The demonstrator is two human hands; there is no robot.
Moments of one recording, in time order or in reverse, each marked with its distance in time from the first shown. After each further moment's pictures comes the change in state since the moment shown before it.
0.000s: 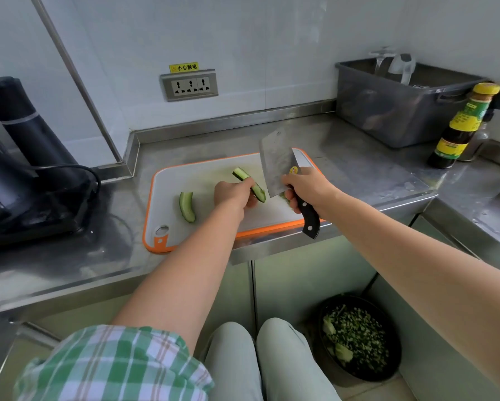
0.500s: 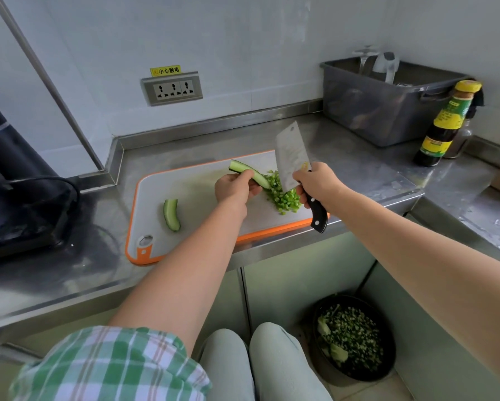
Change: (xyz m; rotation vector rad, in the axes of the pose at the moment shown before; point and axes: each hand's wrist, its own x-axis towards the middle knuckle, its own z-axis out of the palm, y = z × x) left_hand 0.000 0.010 0.035 -0.290 -0.044 0.039; right_hand 0.018 0.007 -0.039 -0.091 0.170 0.003
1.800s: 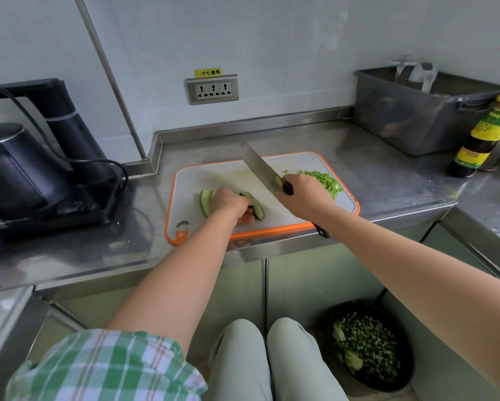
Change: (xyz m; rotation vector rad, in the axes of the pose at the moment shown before) left_hand 0.000 0.003 -0.085 0.576 0.000 -0.035; right_hand -0.030 -0.008 0.067 -0.713 -0.042 -0.413
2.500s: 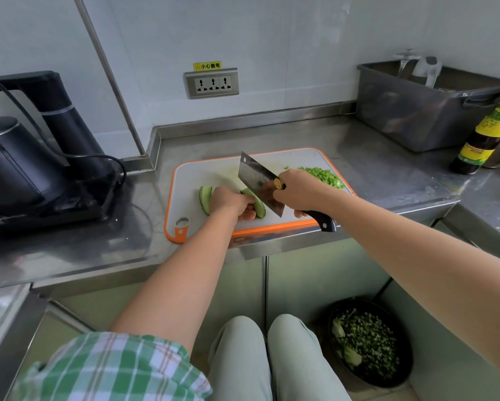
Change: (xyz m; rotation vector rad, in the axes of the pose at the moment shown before) left_hand 0.009 -0.008 0.004 -0.060 0.002 0.000; right_hand 0.006 -0.020 -0.016 -0.072 -0.285 0.001
